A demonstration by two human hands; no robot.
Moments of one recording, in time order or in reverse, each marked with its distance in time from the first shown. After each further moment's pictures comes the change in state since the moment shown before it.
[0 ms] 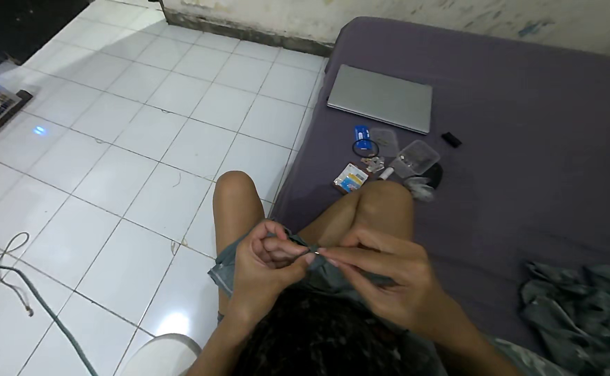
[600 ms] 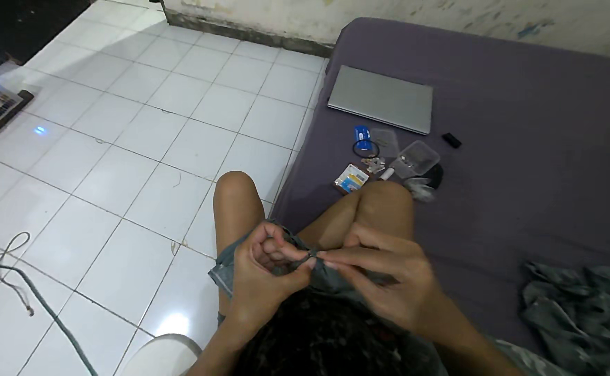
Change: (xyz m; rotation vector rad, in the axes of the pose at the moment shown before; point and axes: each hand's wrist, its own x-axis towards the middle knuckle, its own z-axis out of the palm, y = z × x) left_hand -0.002 -0.001 -0.001 0.047 -0.007 0.127; right_hand 0.002 -0.001 0.002 0.099 0.011 0.028
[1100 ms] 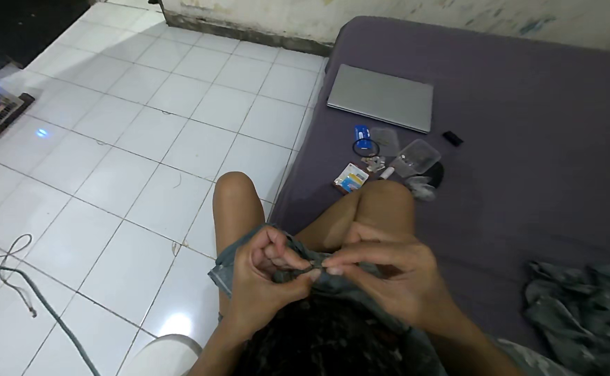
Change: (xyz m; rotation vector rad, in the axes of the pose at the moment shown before) left_hand 0.000 -0.003 -0.005 -0.113 -0.145 0.077; right_hand 0.001 0.000 -0.003 0.236 0.007 0.107
